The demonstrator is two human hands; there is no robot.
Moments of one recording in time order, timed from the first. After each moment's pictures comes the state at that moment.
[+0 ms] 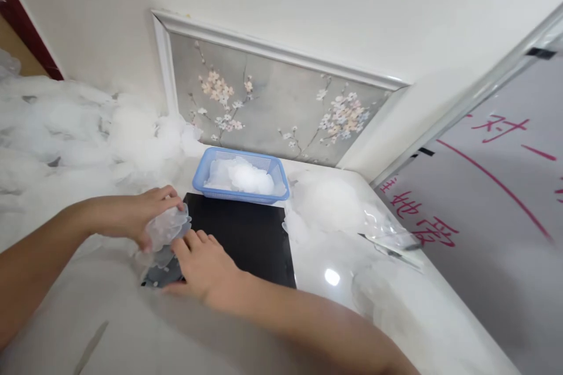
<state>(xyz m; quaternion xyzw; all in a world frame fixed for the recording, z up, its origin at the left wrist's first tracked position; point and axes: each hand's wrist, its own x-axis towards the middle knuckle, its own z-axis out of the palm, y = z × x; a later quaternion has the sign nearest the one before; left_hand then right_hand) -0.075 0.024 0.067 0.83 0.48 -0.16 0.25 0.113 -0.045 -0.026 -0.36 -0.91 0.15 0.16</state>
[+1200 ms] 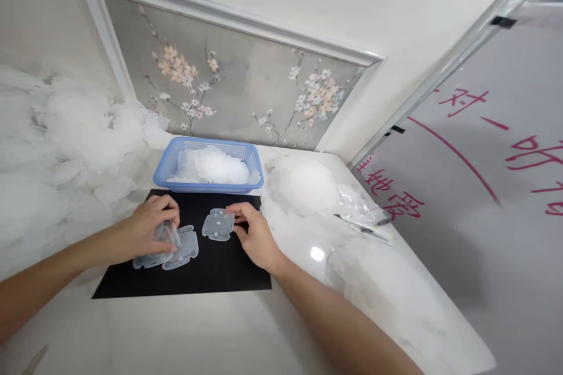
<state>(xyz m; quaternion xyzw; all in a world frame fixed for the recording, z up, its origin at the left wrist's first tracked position) -0.013 0.018 0.013 0.85 0.45 0.05 0.25 0.249 -0.021 -0.058 -0.45 -0.64 0.42 0.46</state>
